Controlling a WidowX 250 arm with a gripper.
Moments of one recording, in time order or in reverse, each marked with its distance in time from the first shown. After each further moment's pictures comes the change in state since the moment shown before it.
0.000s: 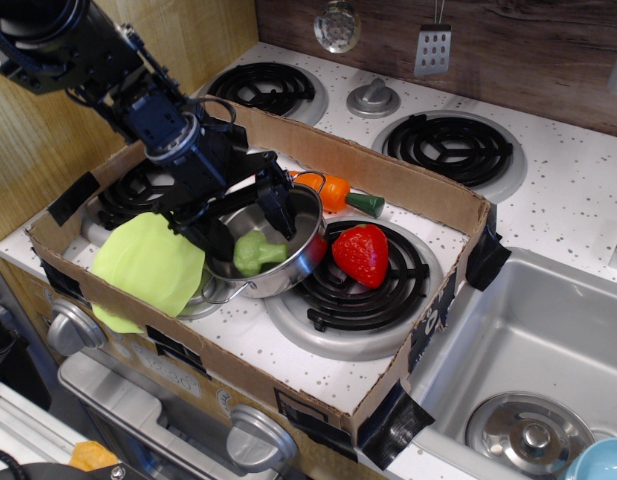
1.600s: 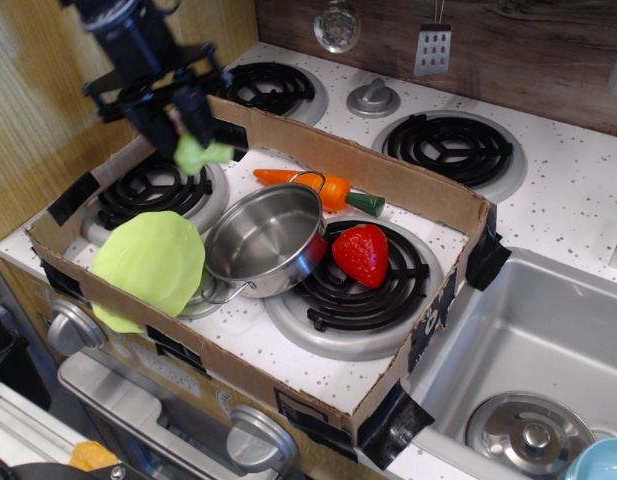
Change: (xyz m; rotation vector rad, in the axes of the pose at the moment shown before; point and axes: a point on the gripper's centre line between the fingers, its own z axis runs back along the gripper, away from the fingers) arm 0.060 0.024 0.067 0.147 -0.030 -0.117
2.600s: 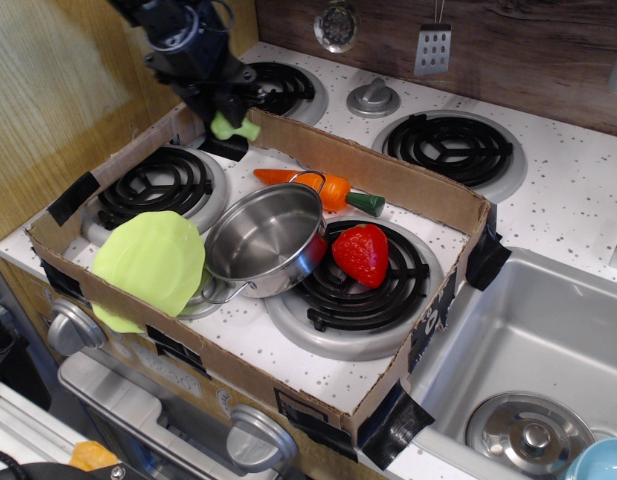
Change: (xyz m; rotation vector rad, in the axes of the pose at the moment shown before) arm 0.079 -0.018 -0.042 0.129 -0.295 -0.401
